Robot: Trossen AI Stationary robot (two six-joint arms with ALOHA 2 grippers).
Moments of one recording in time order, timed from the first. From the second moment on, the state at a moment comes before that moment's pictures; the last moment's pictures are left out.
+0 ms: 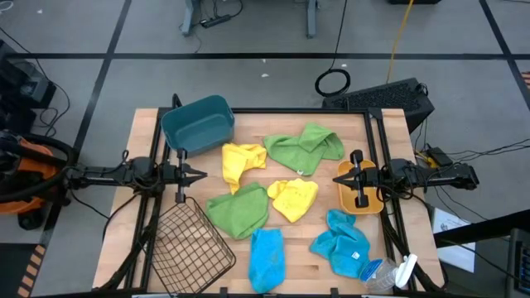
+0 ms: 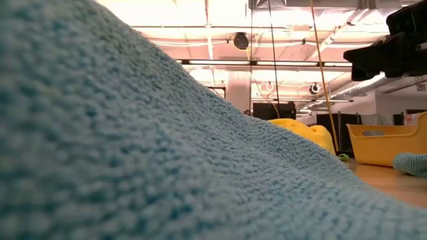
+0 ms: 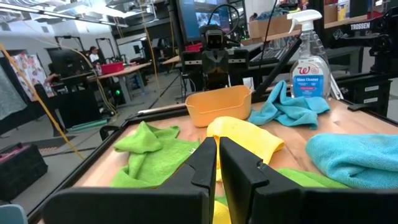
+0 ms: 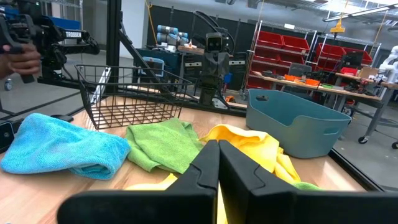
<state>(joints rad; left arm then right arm) -0.05 0.01 0.00 0.05 -0.04 0.21 0.08 0.01 0.01 0.03 0.03 -0.14</state>
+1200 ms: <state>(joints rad) -0.05 0.49 0.75 -0.24 -0.03 0.14 0.08 0.01 0.01 0.03 0.03 -0.14</state>
